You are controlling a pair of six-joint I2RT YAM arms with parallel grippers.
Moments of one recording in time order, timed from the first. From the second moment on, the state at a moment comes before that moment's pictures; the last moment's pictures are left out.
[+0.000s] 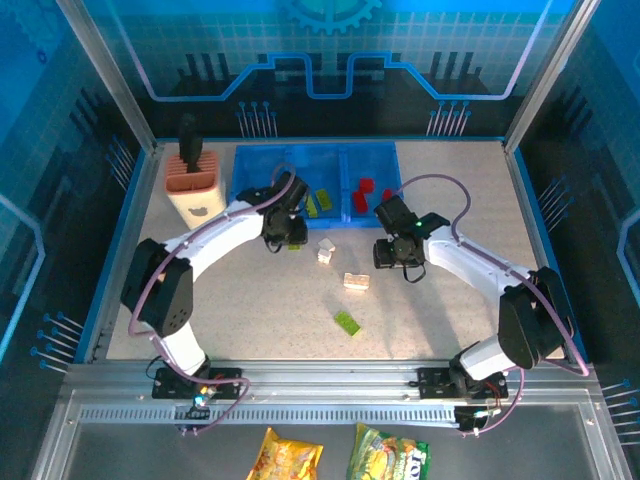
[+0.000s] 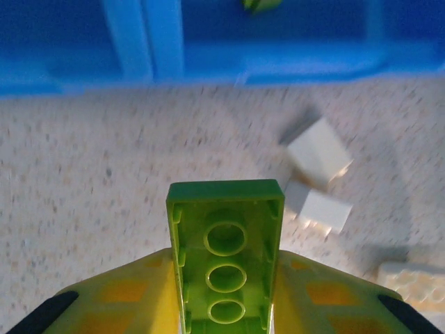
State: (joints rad) left arm -0.51 1.75 1.38 -0.81 -0.02 -0.58; right arm 0.53 1.48 1.04 -0.83 0.12 0.48
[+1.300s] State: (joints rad) left arm -0.45 2.40 2.08 -0.60 -0.30 -0.43; right arm 0.57 1.44 0.98 -0.82 0.12 0.53
